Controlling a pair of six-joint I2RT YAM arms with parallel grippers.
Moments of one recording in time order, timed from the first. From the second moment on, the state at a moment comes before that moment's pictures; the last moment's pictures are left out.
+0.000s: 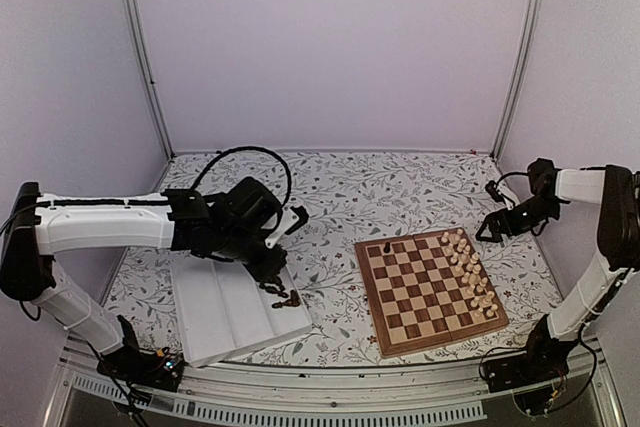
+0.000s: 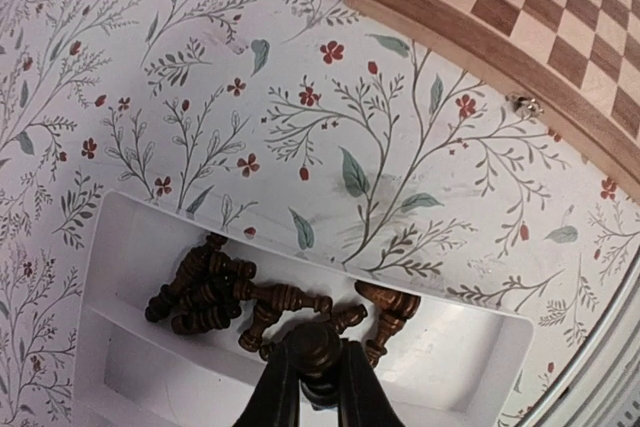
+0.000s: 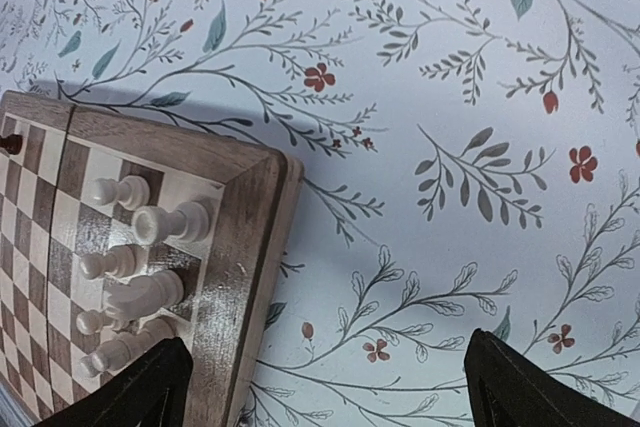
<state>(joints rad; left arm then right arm) -0.98 1.49 1.04 -0.57 -0.14 -0.08 -0.18 1.65 0.99 -0.64 -0.46 -0.50</state>
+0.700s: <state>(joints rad) -0.98 1.40 0.91 -0.13 0.07 -0.06 -0.10 1.42 1.21 -0.77 -0.91 -0.54</state>
